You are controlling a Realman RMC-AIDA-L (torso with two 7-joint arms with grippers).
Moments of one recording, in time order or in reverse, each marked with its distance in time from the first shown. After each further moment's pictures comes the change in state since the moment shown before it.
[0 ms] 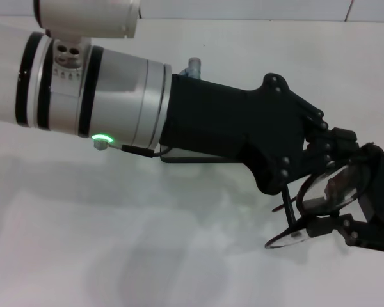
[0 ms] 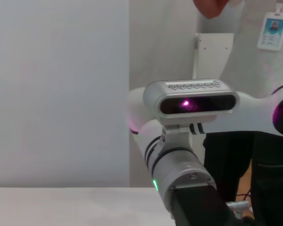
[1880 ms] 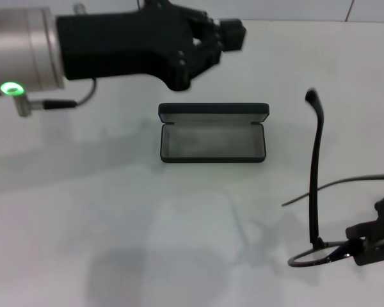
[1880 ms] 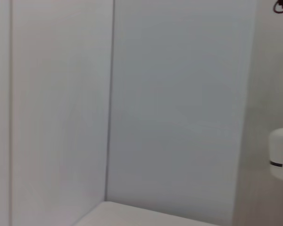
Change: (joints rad) left arm 0.084 -0.003 -0.264 -0.108 -0.081 -0.035 0.052; right arm -0.159 -0.004 -0.051 -0.183 0.227 -0.084 -0.063
